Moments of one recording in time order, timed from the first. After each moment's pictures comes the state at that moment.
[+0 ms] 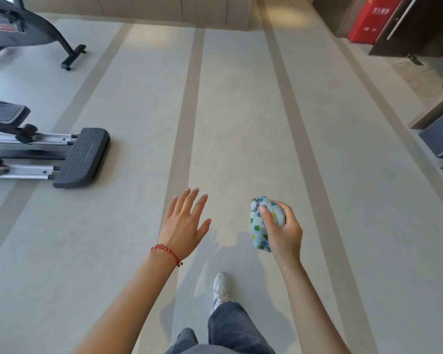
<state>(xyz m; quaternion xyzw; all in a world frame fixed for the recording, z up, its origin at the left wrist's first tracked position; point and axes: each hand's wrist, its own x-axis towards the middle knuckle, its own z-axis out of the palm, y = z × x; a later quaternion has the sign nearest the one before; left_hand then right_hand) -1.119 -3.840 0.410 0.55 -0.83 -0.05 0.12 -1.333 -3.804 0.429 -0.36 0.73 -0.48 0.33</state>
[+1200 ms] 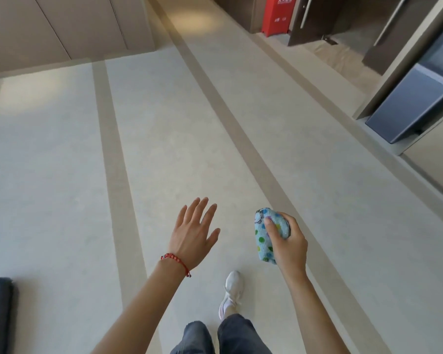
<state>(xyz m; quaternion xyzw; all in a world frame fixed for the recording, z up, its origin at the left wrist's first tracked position) -1.360 -4.444 0.418 0.36 -0.92 -0.08 0.09 -1.533 -4.324 0.428 -0.21 0.79 -0.52 0.23</state>
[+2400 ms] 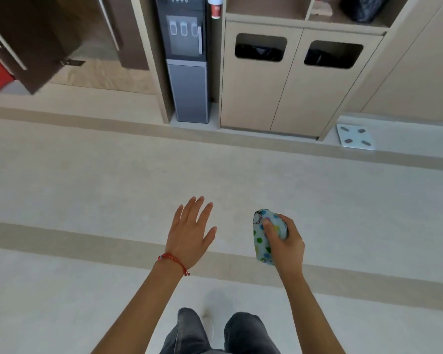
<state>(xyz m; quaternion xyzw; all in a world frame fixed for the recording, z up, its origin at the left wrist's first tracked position) -1.927 -4.608 0.422 -0.14 -0.98 -0.12 0.04 -1.907 -4.397 0.432 0.21 0.78 -0.59 -0.06</state>
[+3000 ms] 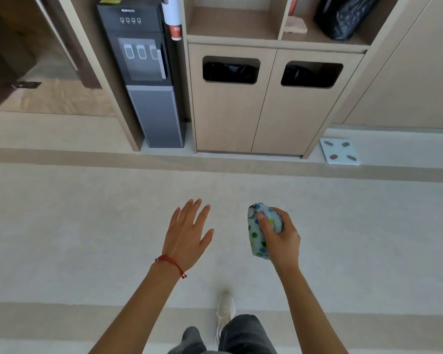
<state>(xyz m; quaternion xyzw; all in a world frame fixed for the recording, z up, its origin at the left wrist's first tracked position) -2.210 -4.531 0.418 -0.18 -0.98 -0.11 0.01 -2.182 -4.325 0.438 0.23 0.78 -0.58 -0.08</state>
